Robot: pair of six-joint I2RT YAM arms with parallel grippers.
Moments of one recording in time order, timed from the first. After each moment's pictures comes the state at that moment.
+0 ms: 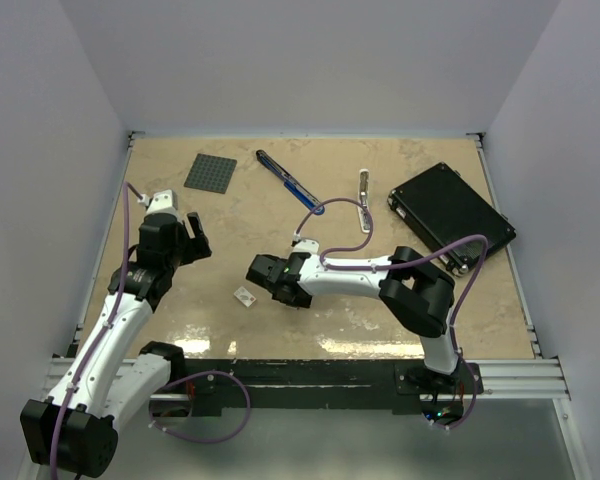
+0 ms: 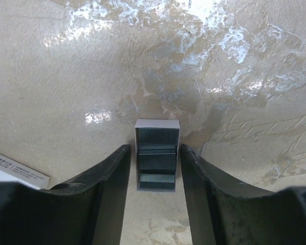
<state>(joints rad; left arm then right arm) -0.20 0.85 0.71 -0.48 -0.21 -0.38 1.14 1.97 1.36 -0.78 0.51 1.37</state>
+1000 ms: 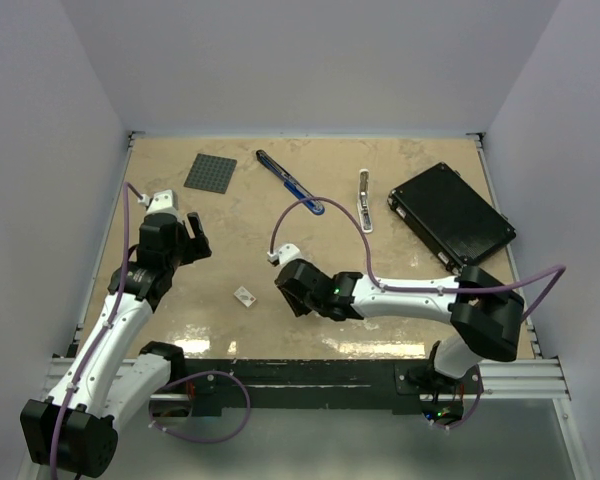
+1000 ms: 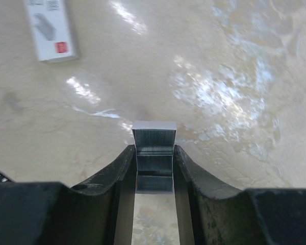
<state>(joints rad) -0.20 0.85 0.71 -0.48 -0.21 -0.38 1.17 1.59 0.95 -0.30 0.35 0.44</state>
